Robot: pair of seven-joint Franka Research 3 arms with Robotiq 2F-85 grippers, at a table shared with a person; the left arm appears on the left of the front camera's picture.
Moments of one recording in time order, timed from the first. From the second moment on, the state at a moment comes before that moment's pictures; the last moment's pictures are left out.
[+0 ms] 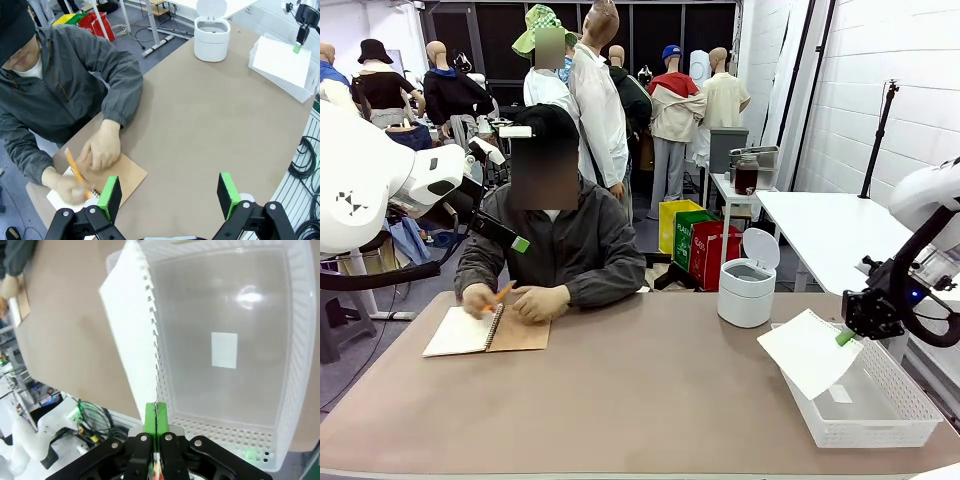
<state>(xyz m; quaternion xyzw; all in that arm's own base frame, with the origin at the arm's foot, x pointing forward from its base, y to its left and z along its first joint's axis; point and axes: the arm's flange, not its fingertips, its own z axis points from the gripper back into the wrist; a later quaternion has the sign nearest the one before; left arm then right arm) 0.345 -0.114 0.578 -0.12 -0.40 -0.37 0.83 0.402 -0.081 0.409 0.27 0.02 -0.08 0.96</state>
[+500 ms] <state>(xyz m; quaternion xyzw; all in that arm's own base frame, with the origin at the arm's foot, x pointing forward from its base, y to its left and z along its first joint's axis) 0.345 -0.114 0.578 -0.12 -0.40 -0.37 0.83 0.399 -0.109 0.400 0.23 -0.01 -0.14 0.96</state>
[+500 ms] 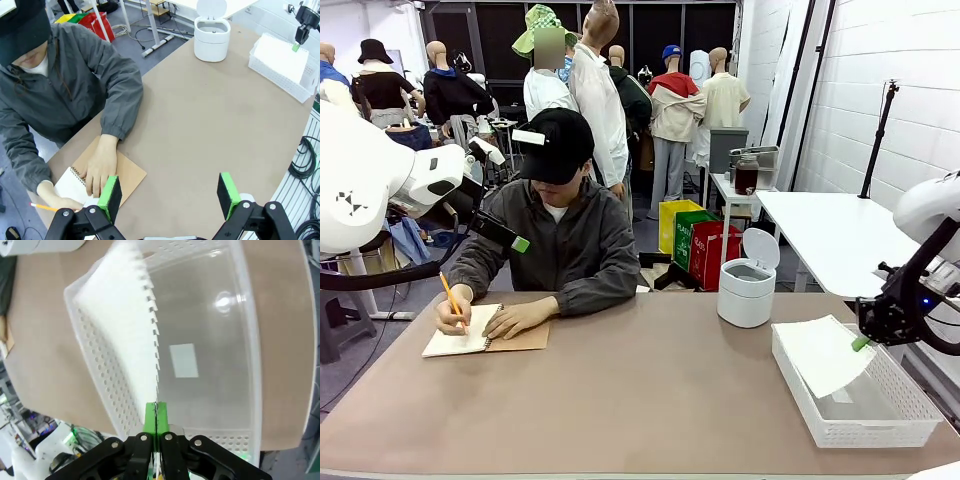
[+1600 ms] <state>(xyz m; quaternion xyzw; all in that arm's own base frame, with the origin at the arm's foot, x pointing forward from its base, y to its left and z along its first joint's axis) 0.345 -0.114 0.578 -0.12 -0.40 -0.37 0.83 0.395 -0.084 0.379 0.18 0.04 -0.20 0.96</state>
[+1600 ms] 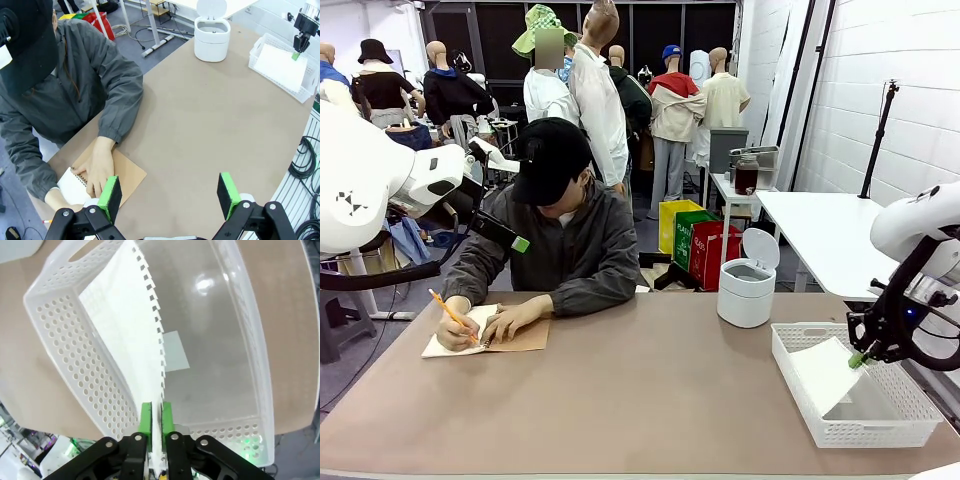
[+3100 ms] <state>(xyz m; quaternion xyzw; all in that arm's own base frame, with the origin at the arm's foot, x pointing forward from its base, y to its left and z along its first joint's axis) 0.345 -0.114 0.578 -0.12 -0.40 -0.37 0.83 0.404 -0.053 0.442 0.05 0.03 -0.26 0.97</state>
